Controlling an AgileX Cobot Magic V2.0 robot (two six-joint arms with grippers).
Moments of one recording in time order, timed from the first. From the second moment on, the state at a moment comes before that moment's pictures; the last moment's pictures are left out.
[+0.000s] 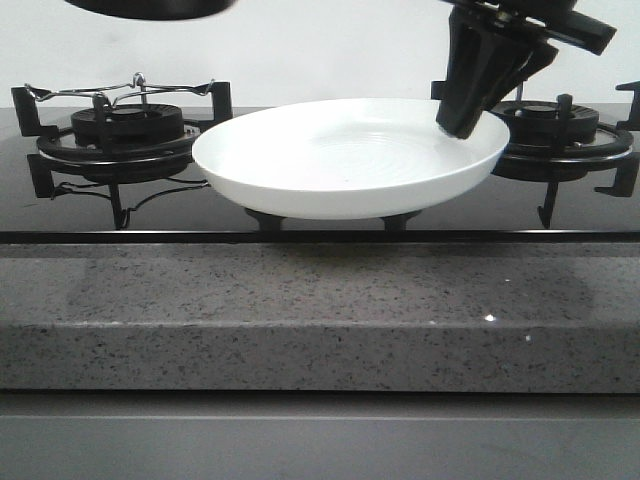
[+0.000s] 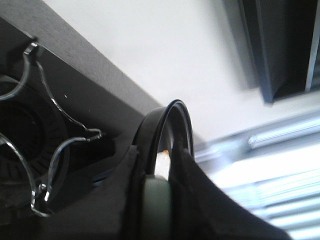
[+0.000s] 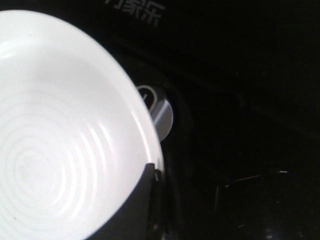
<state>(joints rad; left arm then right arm) 0.31 1.56 -1.28 -1.50 1.09 0.70 0.30 1.67 -1.47 0.31 1.07 -0.11</state>
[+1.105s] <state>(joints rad) -0.48 1.14 -1.14 -0.74 0.42 0.81 0.30 1.67 -1.47 0.31 1.07 -0.11</state>
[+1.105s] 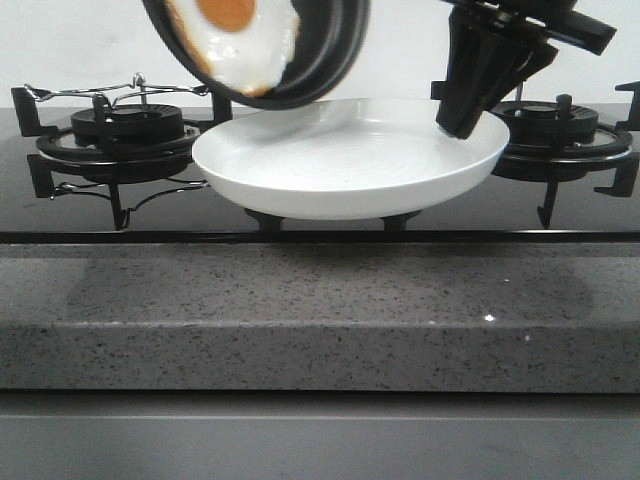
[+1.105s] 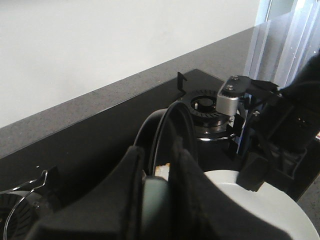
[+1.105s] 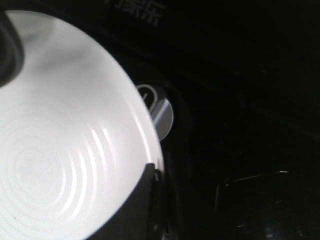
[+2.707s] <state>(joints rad) -0.62 1.12 -1.12 -0.52 0.31 0.80 0.30 1.67 -1.47 0.31 1.08 -0.11</state>
